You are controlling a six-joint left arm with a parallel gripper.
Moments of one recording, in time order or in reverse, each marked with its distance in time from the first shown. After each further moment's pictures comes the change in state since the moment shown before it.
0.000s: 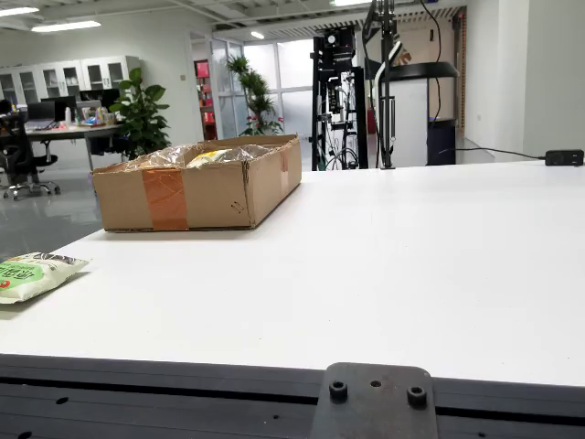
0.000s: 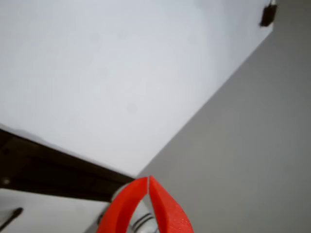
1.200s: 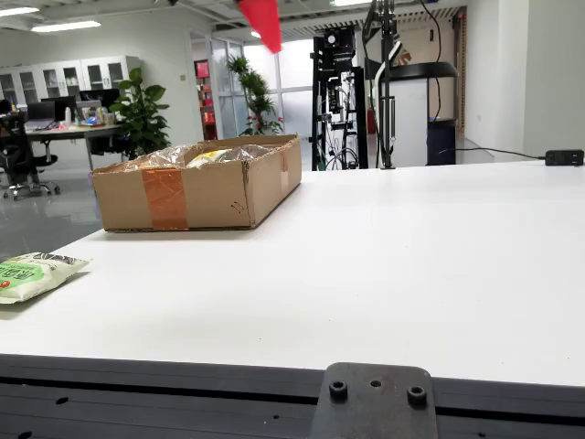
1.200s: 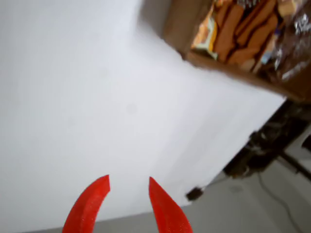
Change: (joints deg) arm 9.9 22.5 -24.8 12.1 17.8 -47.7
